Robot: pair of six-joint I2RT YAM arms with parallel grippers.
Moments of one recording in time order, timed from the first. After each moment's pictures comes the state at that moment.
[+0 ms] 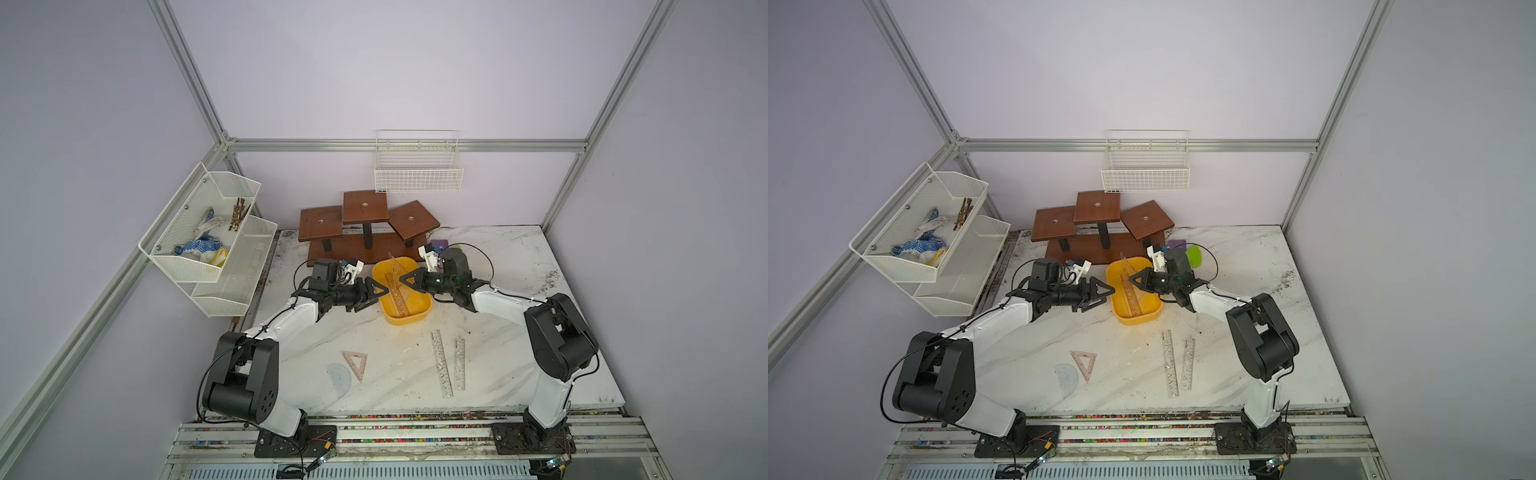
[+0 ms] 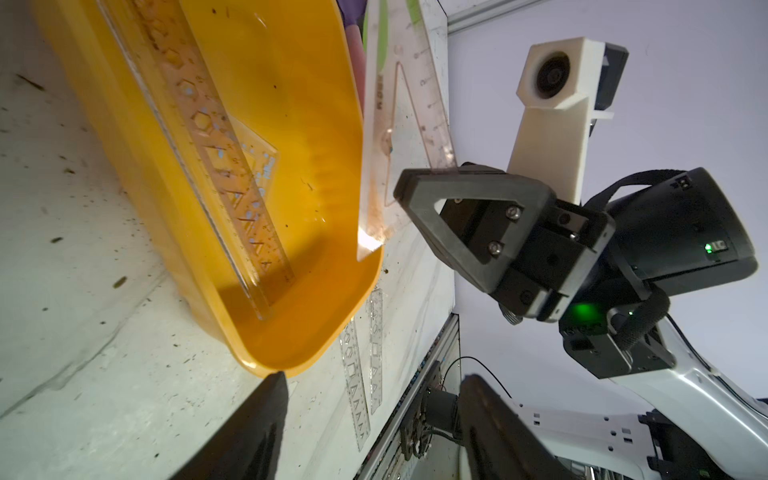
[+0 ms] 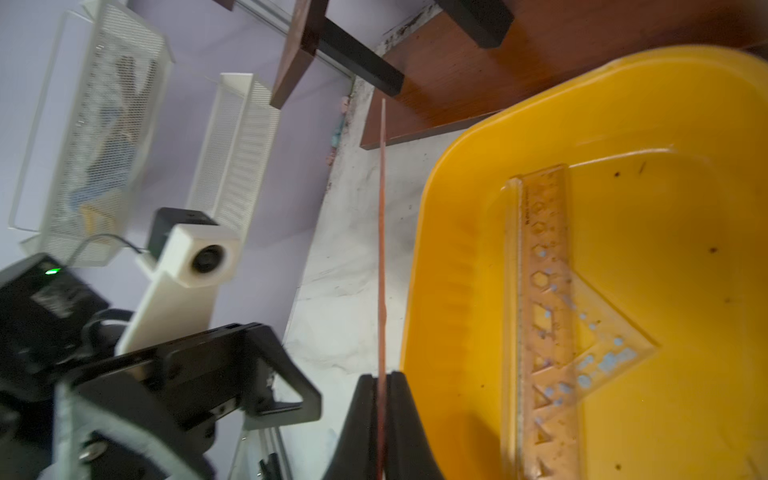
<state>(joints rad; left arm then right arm) -0.21 1.53 0.98 -0.21 0.81 -0.67 0.50 1.90 1.22 0.18 -0.54 0.71</state>
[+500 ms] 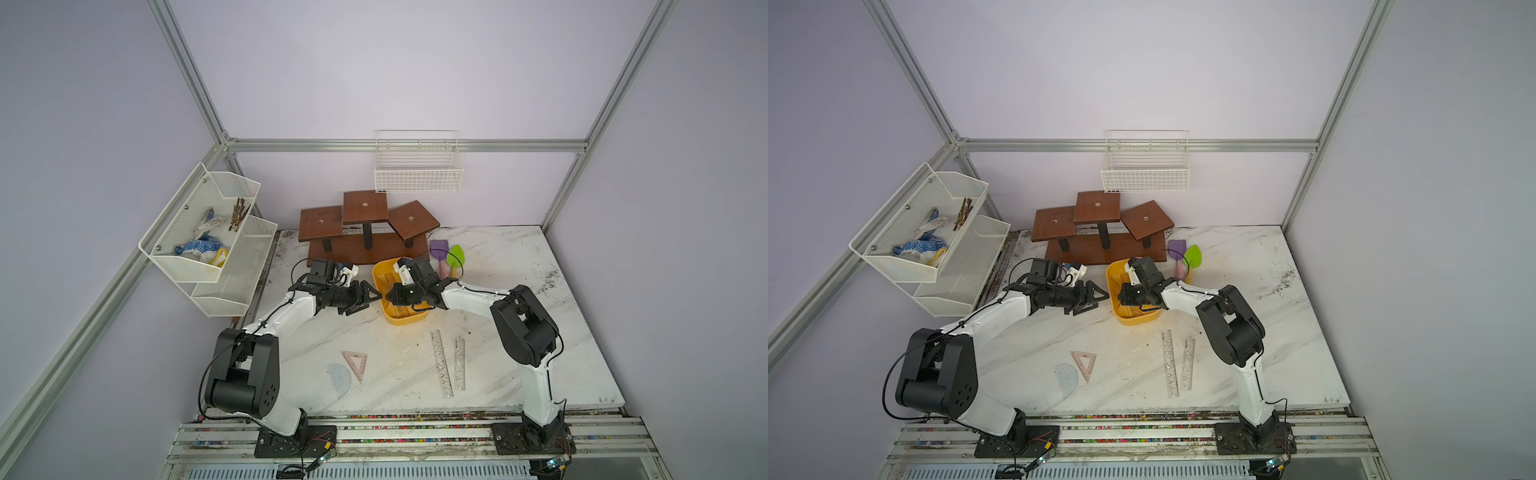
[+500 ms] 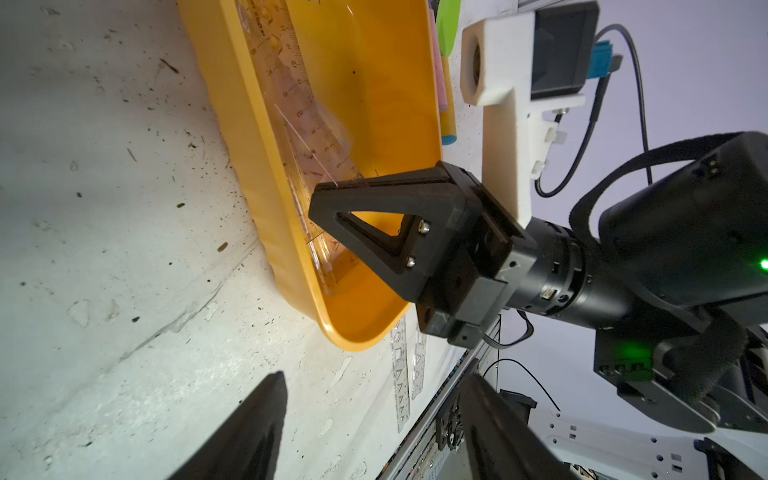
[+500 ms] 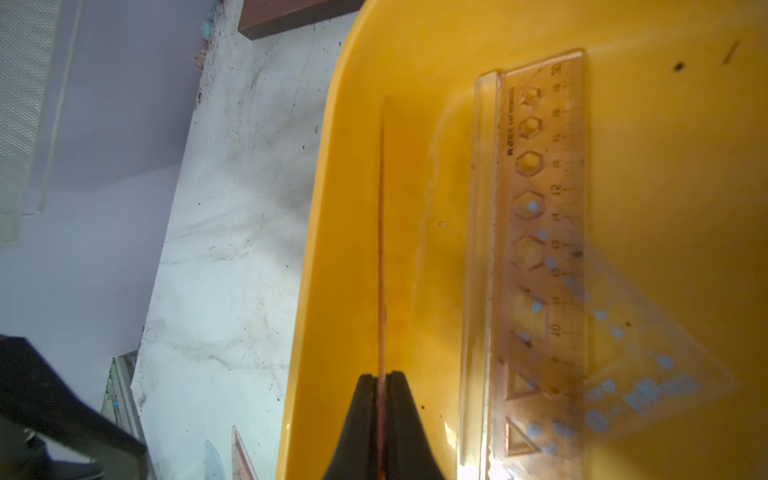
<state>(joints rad) -0.18 1.56 1.01 -0.38 0.75 -0.56 0.62 2.09 1.41 -0.10 -0.36 0.55</state>
